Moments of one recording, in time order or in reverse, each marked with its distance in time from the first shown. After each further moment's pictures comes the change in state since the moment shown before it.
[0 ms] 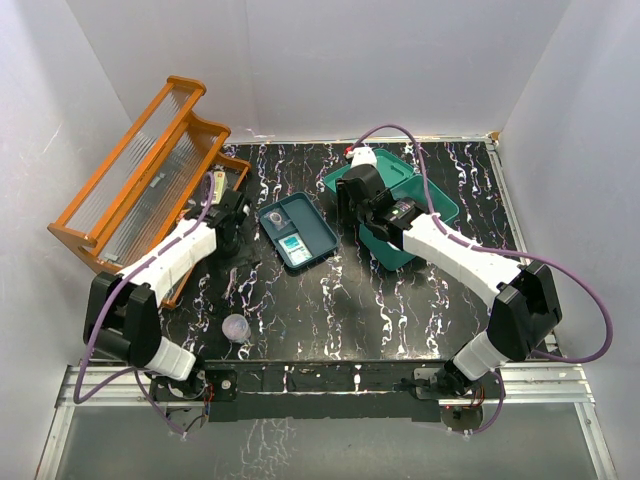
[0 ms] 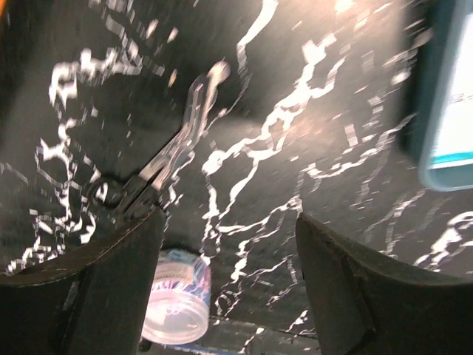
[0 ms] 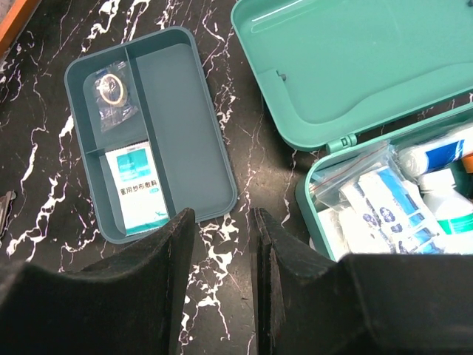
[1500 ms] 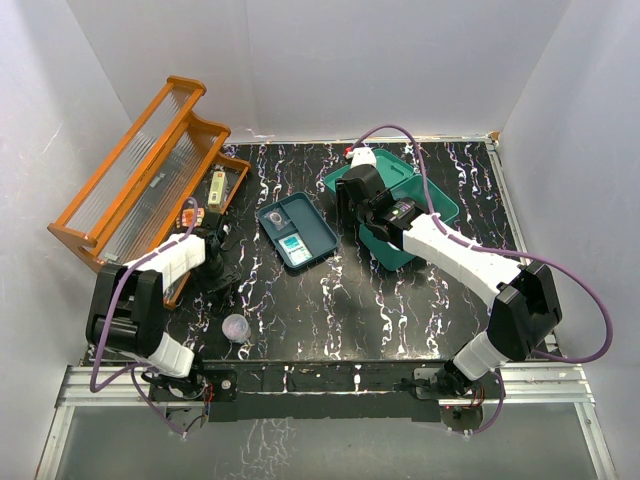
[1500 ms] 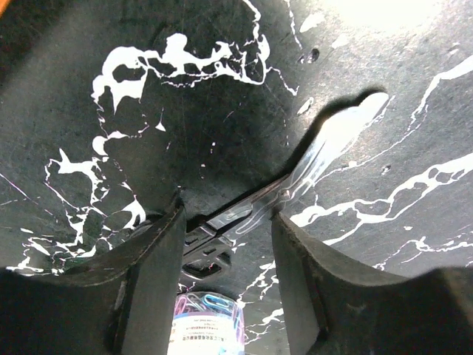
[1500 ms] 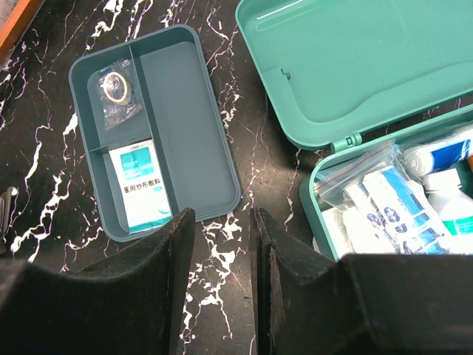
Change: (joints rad) left arm 0.175 0.030 -0.294 0.151 0.092 -0.059; right arm 0.000 0.000 -0.004 -0.003 -0.017 0.006
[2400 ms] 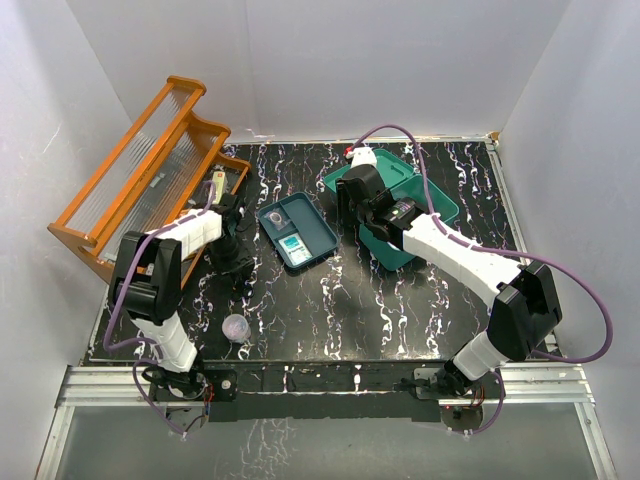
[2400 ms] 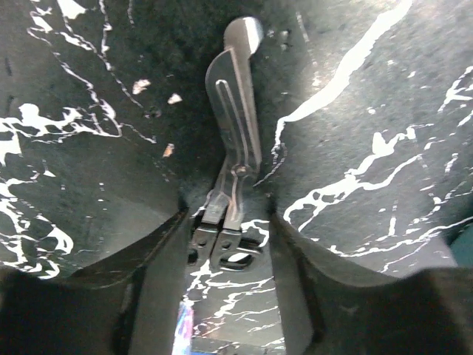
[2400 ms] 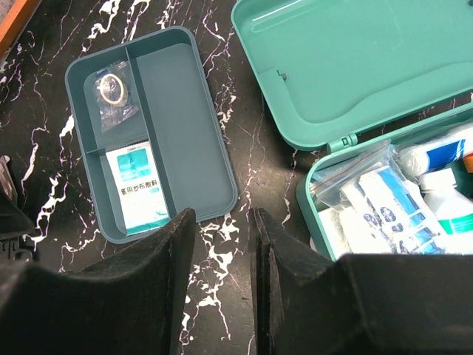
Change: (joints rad) left arm -0.044 0.236 0.248 -0.078 0.049 0.018; right arm 0.000 0.000 0.000 0.000 0.009 -0.002
